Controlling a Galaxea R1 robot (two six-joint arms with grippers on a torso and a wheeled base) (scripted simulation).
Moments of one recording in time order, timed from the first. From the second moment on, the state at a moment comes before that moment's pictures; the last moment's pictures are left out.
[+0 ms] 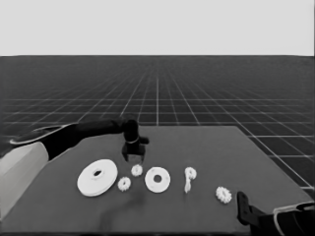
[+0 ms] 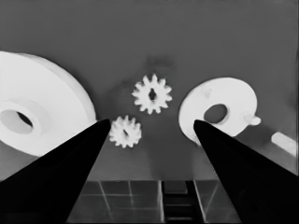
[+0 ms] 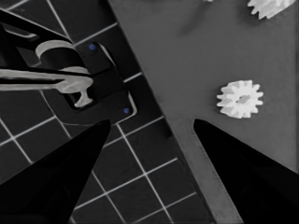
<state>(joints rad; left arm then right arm) -0.02 2.79 -1.61 0.15 1.51 -1.17 -0.35 1.76 -0.39 -0.70 -1.18 0.32</state>
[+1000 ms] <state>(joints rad) 0.17 2.86 -1.79 0.30 1.40 -1.08 -0.35 1.76 -0.39 -0.70 -1.18 0.32</state>
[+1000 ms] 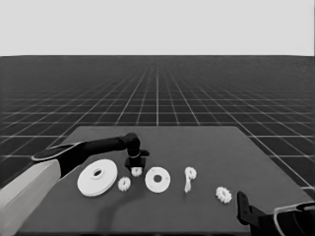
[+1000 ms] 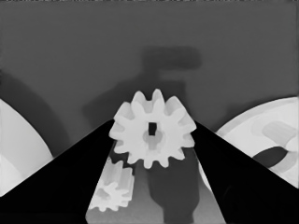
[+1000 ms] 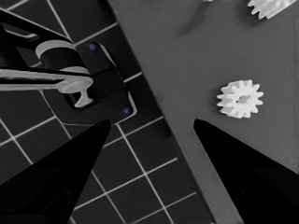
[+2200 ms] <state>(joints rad) 0.11 3.09 -1.96 0.26 1.45 -1.14 -0.35 1.76 -0.39 -0.70 -1.18 0.32</state>
